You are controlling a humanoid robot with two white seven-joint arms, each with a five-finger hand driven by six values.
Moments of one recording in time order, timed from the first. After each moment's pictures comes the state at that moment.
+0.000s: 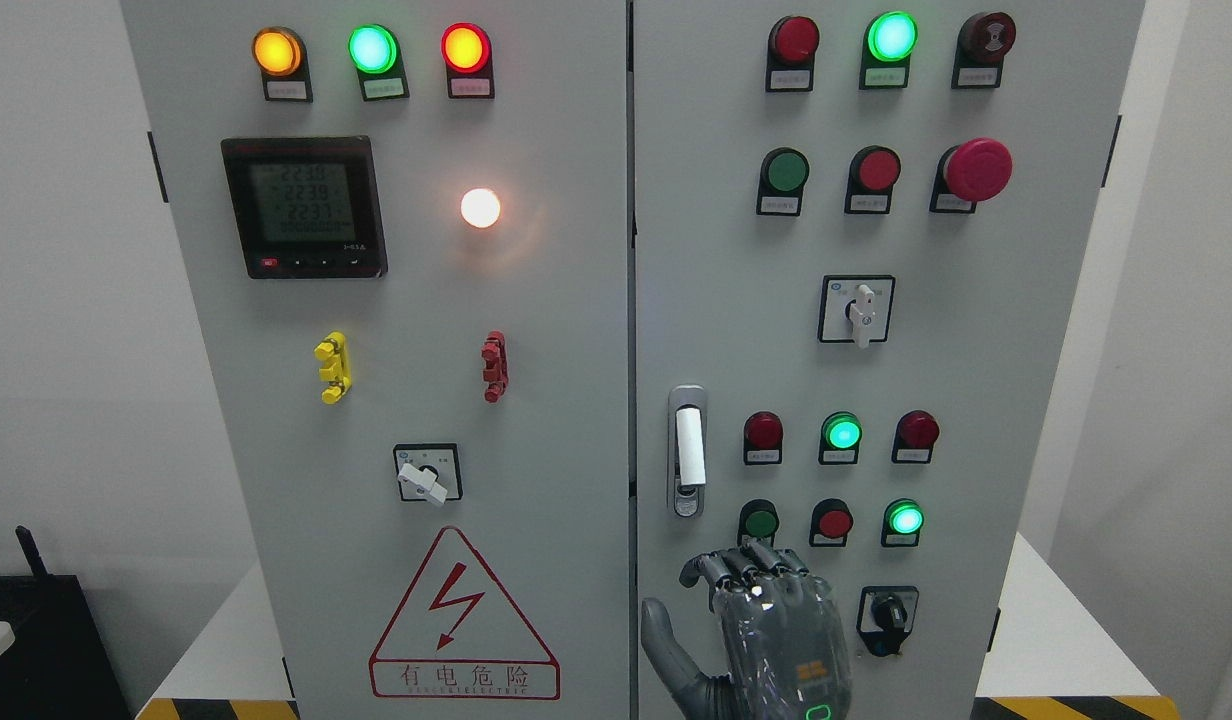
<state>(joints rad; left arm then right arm) -0.05 -0.04 0.00 0.00 0.12 -0.12 -0.14 -0.28 0.13 0.27 -1.69 1.41 0.00 -0.39</state>
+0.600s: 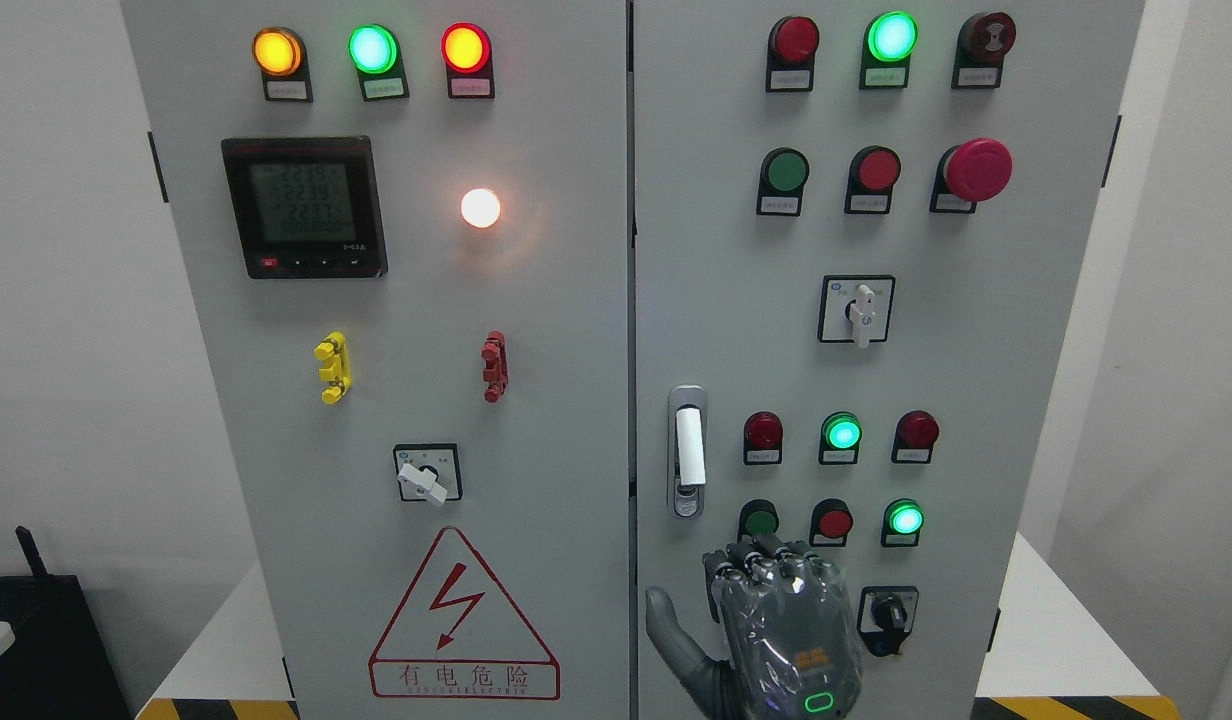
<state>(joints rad) -0.05 -0.04 0.00 0.00 0.12 -0.12 -0.14 -0.29 0.13 0.28 -1.70 1.60 0.05 -0.35</state>
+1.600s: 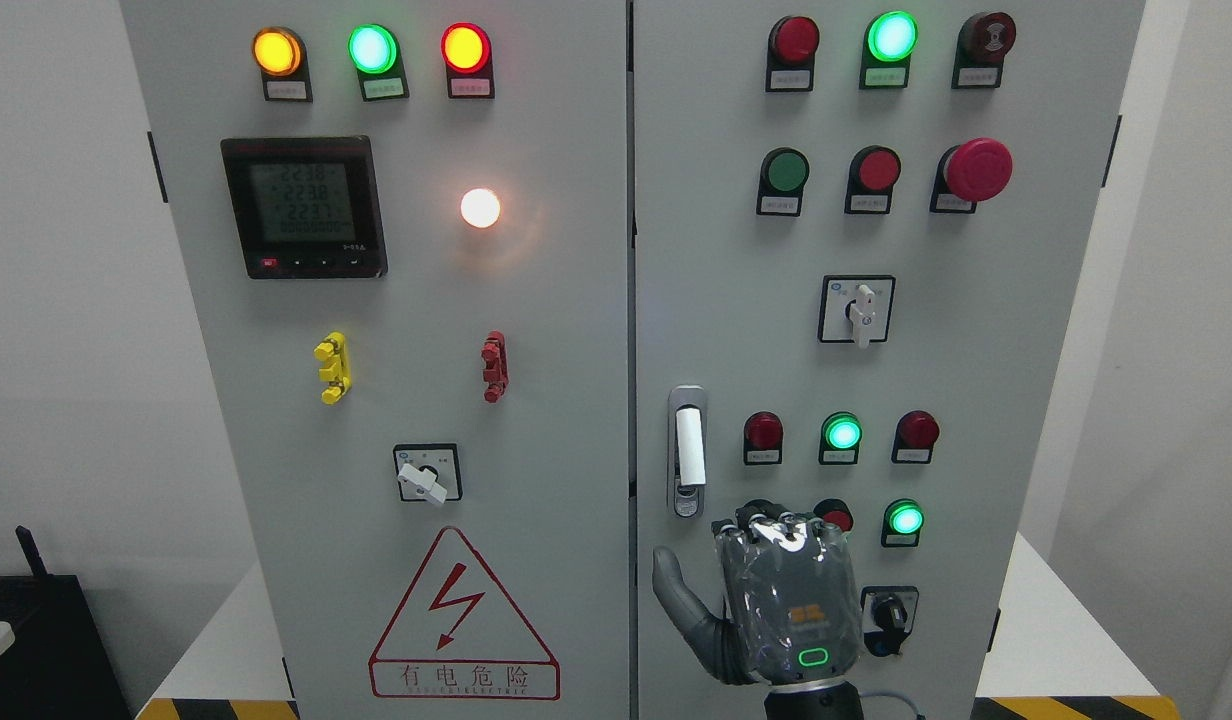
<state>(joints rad) -0.05 -0.04 0.00 0.00 0.12 -0.12 -0.14 -0.38 0.14 0.27 -1.69 1.62 0.14 -0.27</state>
